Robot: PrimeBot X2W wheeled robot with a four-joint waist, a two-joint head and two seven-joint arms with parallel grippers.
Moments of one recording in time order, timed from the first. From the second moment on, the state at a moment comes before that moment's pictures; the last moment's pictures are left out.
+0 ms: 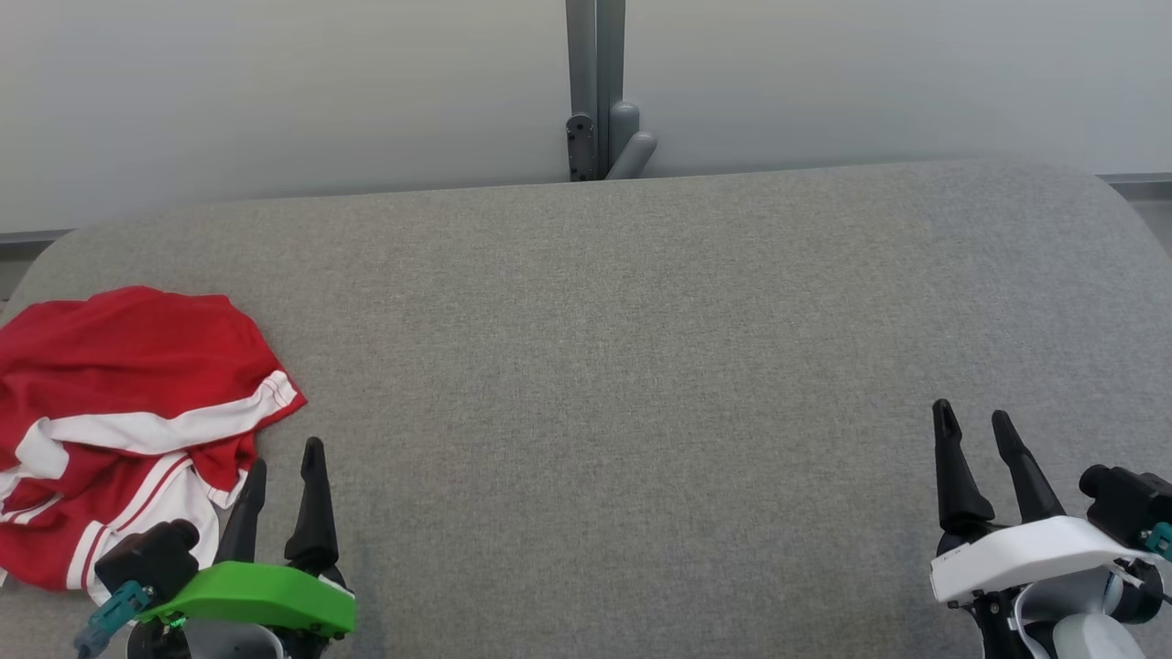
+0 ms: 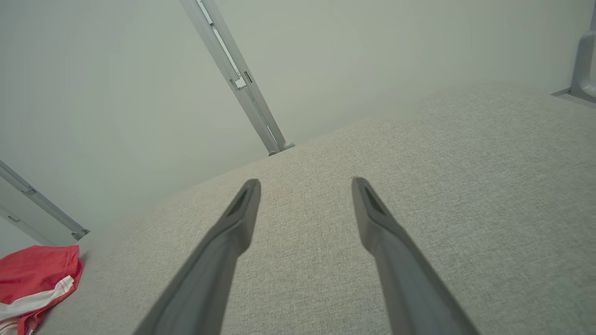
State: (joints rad) left arm -0.05 0.07 -0.02 0.26 -0.61 -0.10 -0.13; right arm -0.01 -0.06 -0.07 0.13 0.47 0.13 -0.13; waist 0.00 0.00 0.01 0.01
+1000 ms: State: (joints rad) left arm -0.05 0.07 0.02 0.30 -0.30 -0.11 -0.20; right arm 0.02 -0.06 -0.10 0.11 0.19 0.13 -0.20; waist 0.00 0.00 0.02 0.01
